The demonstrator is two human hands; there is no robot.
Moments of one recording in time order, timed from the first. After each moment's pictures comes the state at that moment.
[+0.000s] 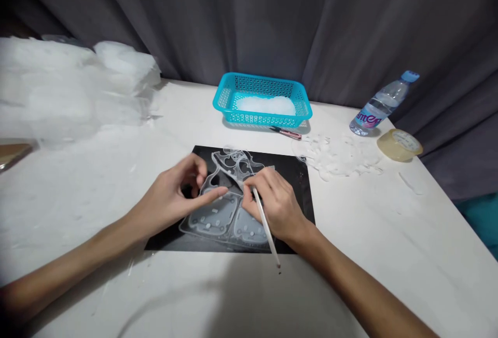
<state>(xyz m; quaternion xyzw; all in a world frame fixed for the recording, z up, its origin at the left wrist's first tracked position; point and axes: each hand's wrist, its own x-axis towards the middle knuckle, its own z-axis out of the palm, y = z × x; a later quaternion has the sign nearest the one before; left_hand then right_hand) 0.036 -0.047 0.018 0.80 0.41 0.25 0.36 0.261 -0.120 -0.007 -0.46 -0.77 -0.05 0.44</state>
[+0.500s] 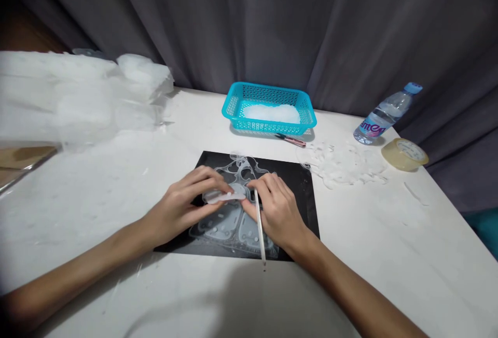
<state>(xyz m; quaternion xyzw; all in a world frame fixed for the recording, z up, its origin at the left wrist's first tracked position) 0.029 -0.049 0.018 0.90 0.23 0.27 0.26 0.257 -0.121 -0.014 -0.49 -0.77 -0.03 0.41</state>
